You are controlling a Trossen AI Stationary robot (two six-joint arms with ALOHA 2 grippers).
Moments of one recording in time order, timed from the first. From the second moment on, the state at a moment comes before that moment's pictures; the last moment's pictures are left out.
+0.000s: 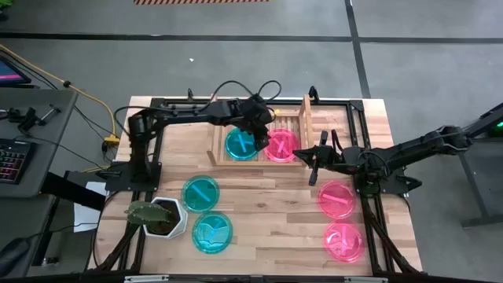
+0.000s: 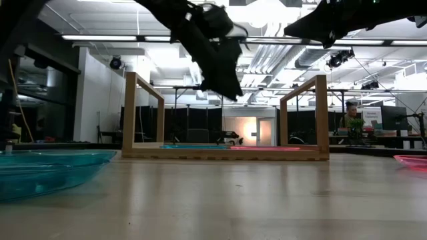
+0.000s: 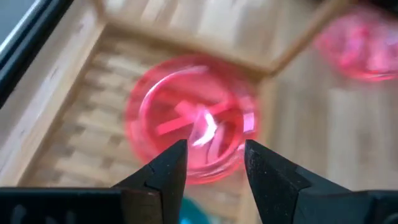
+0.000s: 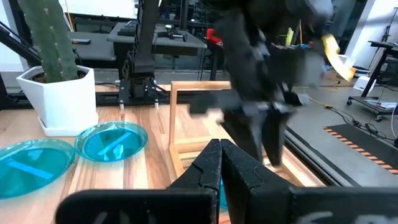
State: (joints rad) left arm 0.32 1.91 1.54 -0.47 0.15 -0.03; right arm 0.20 0.89 0.43 0.37 0.50 -0.05
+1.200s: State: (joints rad) left arm 0.11 1.01 0.48 0.55 0.06 -0.08; right arm 0.20 0.89 0.43 0.34 0.50 0.05
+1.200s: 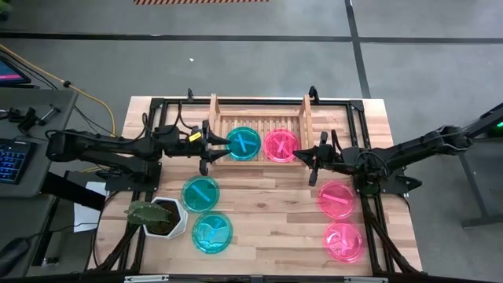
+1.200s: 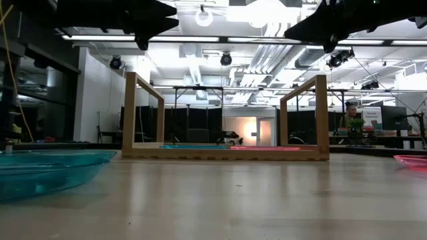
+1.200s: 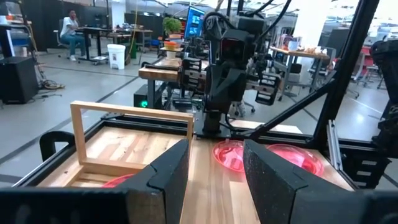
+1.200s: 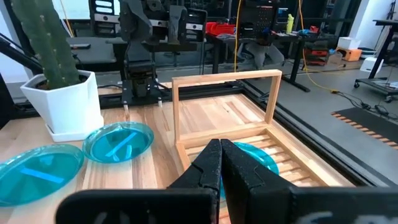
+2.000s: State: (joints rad) left arm 0.11 1.01 0.48 0.54 0.06 -0.07; right arm 0.20 0.89 0.43 0.35 0.49 0.08
